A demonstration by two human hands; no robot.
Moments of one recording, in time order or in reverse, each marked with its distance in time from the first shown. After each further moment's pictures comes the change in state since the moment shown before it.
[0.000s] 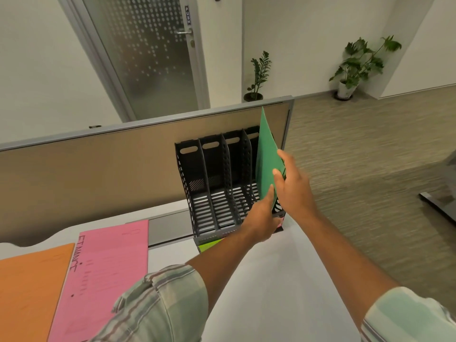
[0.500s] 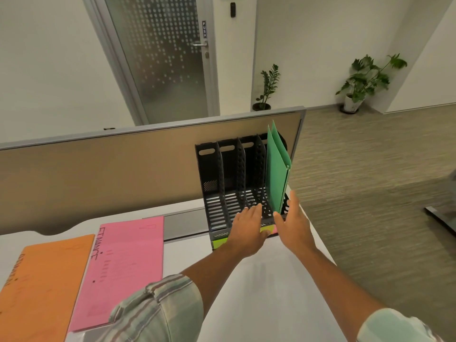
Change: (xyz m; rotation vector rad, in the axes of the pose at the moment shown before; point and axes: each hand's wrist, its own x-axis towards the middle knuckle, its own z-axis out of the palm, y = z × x) left_hand -0.070 -0.045 -0.029 0.387 0.056 -0.014; right_hand -0.088 0.002 0.036 -0.081 -0.194 0.279
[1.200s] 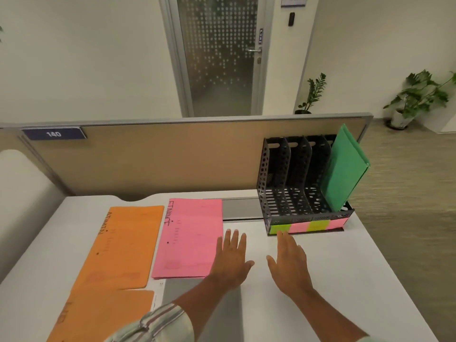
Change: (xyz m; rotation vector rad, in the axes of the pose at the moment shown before) left_hand -0.209 -0.177 -0.008 0.287 0.017 -0.197; right_hand -0.174 -0.076 0.144 -0.470 -0.226 -0.234
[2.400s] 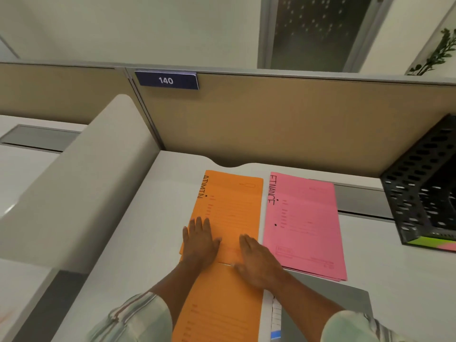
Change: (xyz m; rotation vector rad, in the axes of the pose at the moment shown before) left_hand -0.101 -0.423 0.034 -0.145 -0.054 -0.597; right_hand 0.004 -0.385 0.159 0.003 -0.622 -0.564
